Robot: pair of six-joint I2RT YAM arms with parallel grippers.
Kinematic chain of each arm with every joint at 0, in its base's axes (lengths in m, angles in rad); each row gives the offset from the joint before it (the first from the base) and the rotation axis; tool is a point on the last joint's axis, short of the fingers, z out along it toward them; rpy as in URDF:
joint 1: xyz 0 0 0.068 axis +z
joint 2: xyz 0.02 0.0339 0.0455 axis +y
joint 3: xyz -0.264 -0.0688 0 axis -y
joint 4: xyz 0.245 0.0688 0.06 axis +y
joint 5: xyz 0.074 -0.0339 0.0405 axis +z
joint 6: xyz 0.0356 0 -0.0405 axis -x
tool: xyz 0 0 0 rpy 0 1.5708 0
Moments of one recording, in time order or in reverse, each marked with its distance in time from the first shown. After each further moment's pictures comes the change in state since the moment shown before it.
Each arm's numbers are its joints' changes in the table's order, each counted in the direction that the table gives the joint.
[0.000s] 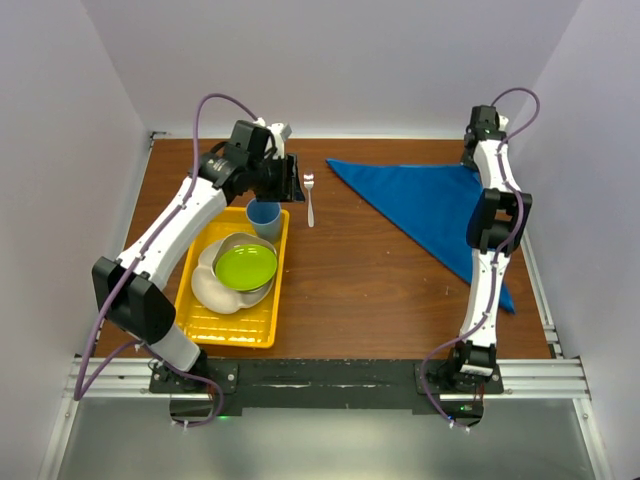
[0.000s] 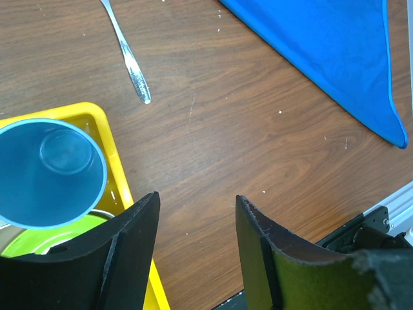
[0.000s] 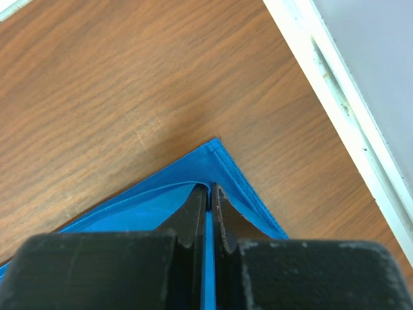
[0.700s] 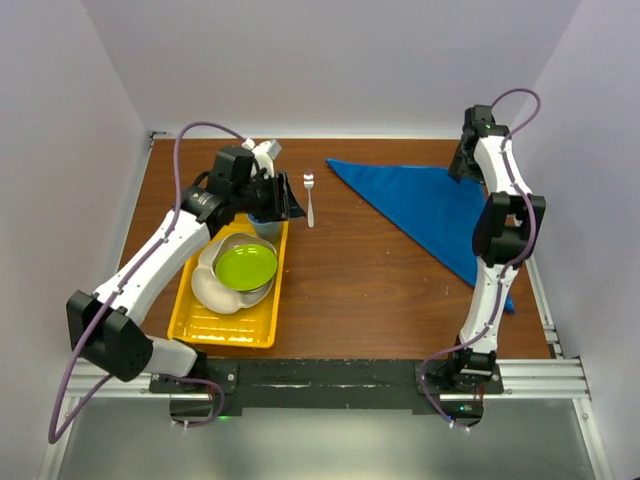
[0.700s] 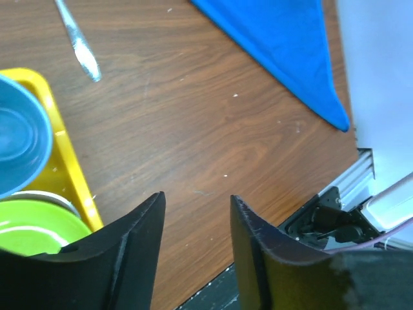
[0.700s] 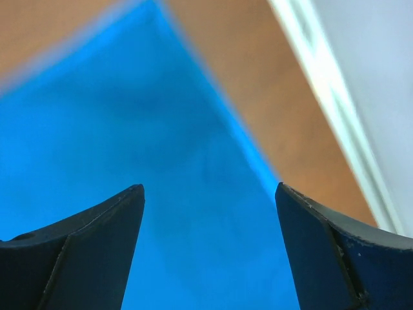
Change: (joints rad) left arm 0.005 -0.209 -0.293 -0.192 -0.130 0.110; right arm 0.044 -0.232 -0.213 0.227 -0.074 -0.046
